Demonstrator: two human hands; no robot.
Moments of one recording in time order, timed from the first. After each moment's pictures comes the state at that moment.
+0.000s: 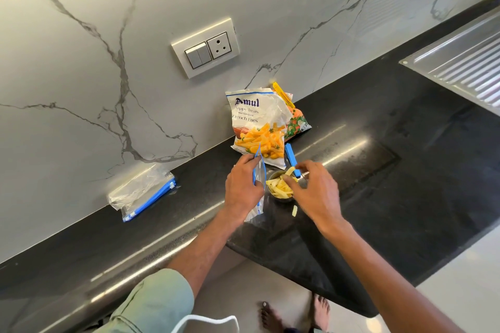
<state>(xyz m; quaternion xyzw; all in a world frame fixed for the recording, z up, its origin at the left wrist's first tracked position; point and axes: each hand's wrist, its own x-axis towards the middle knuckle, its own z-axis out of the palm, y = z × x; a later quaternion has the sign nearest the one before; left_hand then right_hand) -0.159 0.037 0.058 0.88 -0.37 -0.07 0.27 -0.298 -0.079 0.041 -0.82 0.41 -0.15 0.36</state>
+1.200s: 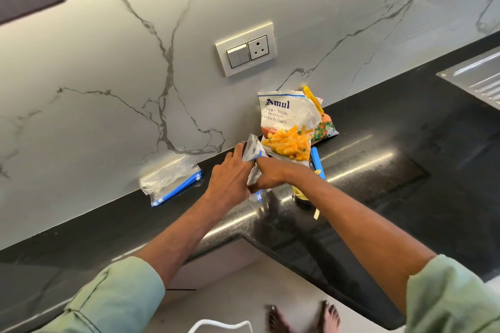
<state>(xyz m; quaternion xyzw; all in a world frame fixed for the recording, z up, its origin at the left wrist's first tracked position) -0.119 0.098 0.121 0.91 -0.41 -0.04 -0.10 -0.159 -0.042 0.086 -0.90 0.08 0.17 0.39</state>
